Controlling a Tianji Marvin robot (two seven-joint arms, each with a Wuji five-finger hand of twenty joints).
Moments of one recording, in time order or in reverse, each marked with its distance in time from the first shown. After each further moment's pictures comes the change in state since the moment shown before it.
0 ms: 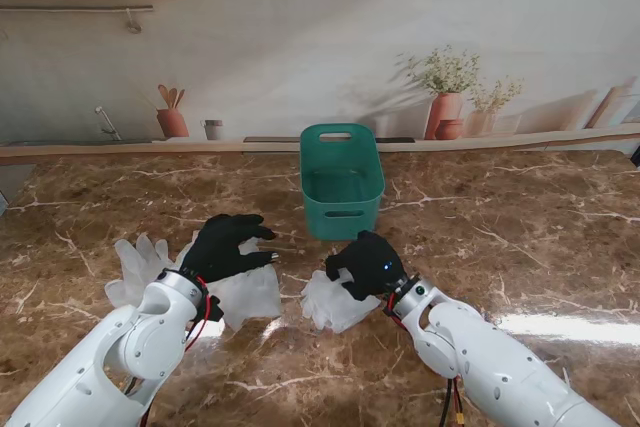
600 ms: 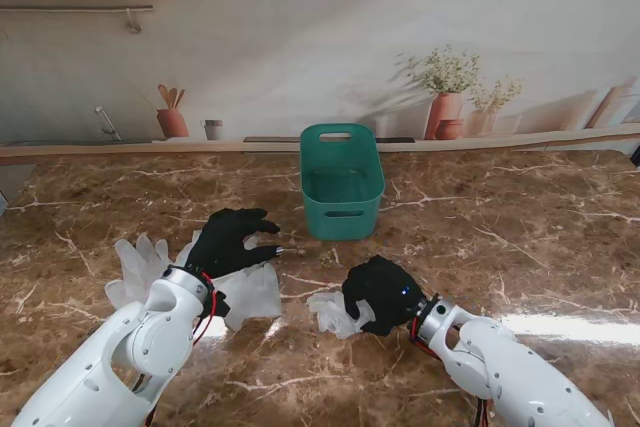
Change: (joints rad) left arm -0.017 -0.012 0.021 0.004 -0.001 0.015 0.034; right arm -0.162 0.066 0.180 -0.119 -0.082 -0.159 0.220; left_hand 0.000 0.000 0.000 0.000 0.000 0.000 0.000 0.000 0.000 0.000 0.000 0.000 0.000 0.000 -0.010 -0.001 0.000 0.000 -0.012 0.000; right_hand -0.265 0.015 -0.016 0.000 -0.026 0.002 -0.079 0.007 -0.488 0.034 -0.231 -0.239 -0.530 -0.047 -0.247 -0.201 -0.307 -0.025 -0.326 0.025
